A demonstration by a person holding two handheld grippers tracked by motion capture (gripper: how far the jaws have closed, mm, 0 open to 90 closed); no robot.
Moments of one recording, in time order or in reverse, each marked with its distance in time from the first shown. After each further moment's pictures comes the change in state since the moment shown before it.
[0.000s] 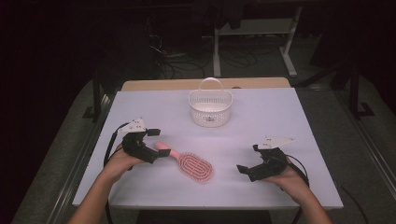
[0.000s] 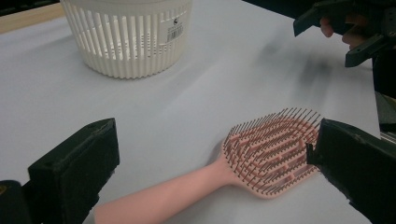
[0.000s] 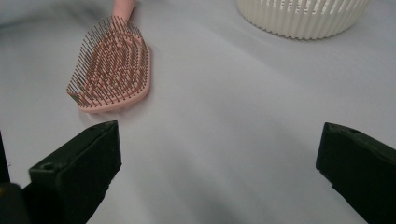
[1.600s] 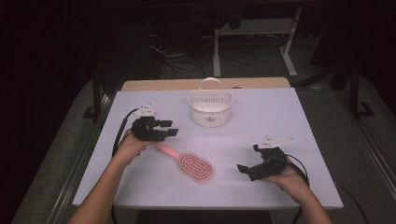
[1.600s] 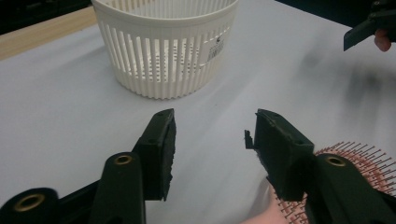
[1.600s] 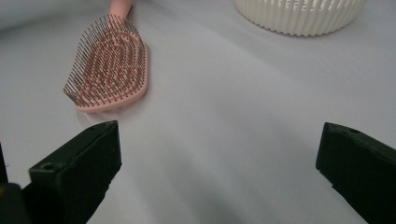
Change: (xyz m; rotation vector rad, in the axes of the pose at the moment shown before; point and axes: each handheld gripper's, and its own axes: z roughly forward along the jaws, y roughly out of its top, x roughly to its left) left arm 0.028 0.029 0.029 0.039 0.077 -0.013; right arm -0.002 0.000 0.001 0.007 0.001 0.009
